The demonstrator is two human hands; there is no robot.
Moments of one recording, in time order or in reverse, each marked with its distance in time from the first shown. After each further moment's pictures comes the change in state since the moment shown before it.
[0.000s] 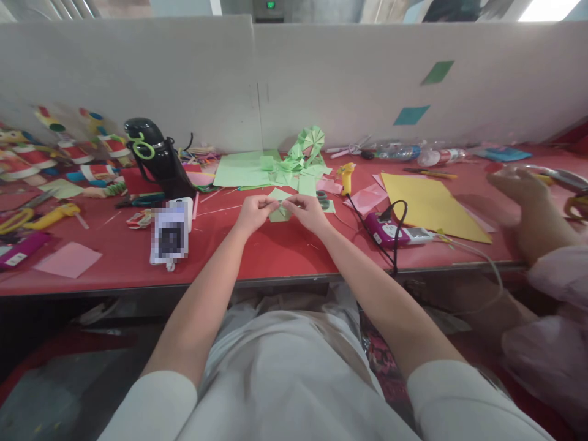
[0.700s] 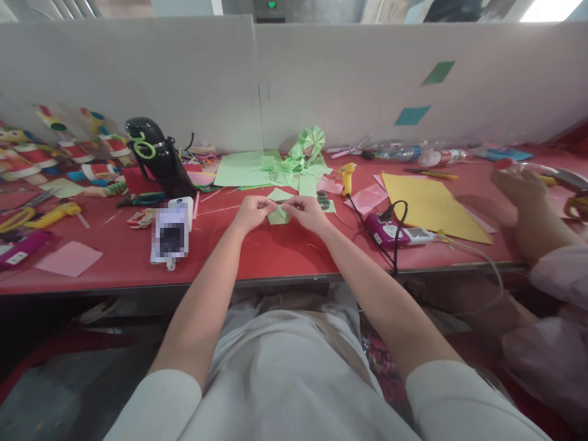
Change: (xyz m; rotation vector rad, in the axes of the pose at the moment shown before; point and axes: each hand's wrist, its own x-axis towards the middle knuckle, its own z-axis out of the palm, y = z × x) left_hand -0.002 0.006 -0.008 0.019 -0.075 -0.059; right_hand 0.002 0.000 -0.001 -0.043 -0.070 -0.007
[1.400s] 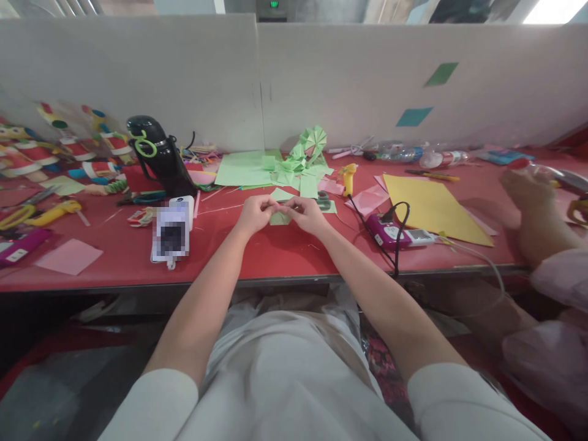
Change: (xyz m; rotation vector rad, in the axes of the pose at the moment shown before) left_hand -0.002 0.001 0.006 0.189 0.058 0.184; right_hand -0.005 -0.007 0.005 -0.017 -0.022 -0.031
